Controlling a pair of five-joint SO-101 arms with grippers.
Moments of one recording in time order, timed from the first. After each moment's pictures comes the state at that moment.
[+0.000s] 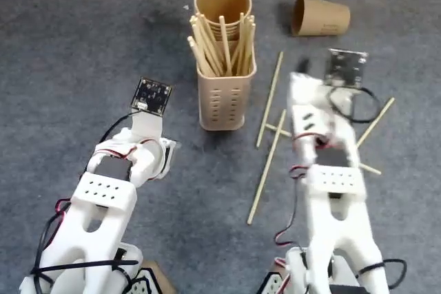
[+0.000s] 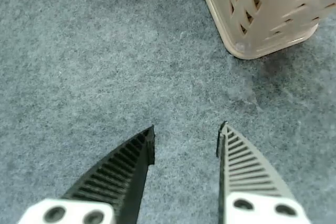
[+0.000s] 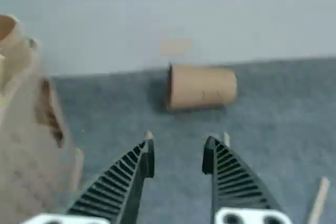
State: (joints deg) left arm 5.2 -42.0 63.1 40.7 0.0; right arm -0.8 -32.8 55.2 0.0 -0.8
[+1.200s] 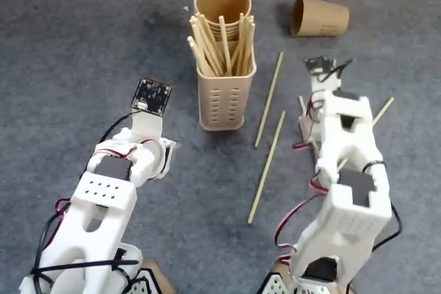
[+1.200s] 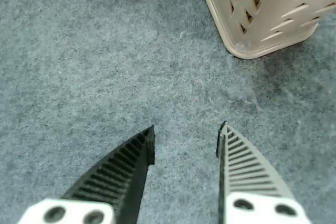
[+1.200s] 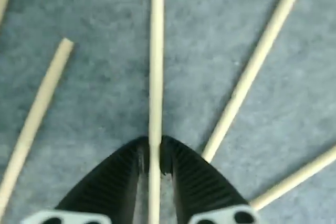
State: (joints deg) left arm 5.2 -42.0 63.1 40.7 0.0; right arm 5.5 22.8 9.4 52.0 22.8
